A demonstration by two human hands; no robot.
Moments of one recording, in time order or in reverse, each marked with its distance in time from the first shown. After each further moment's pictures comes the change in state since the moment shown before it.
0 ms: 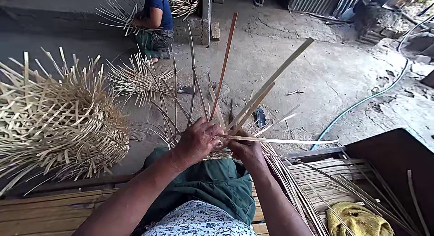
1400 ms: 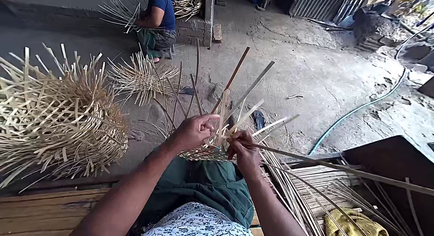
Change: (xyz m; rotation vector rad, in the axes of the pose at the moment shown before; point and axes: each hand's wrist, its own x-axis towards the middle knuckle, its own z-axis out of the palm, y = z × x) left_hand 0.019 -0.023 -0.023 -0.380 -0.276 -0.495; right_hand 0.009 0.033 0.011 0.223 0.056 -0.288
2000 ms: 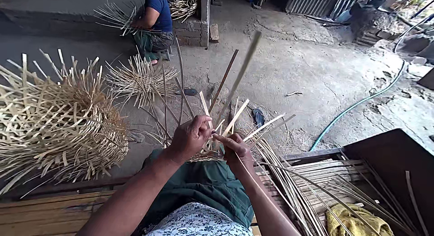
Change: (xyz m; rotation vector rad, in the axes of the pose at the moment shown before) left_hand -0.015 -0.014 0.030 0.259 0.443 0.389; right_hand -0.013 -0.003 0.006 -0.509 -0.097 -0.140
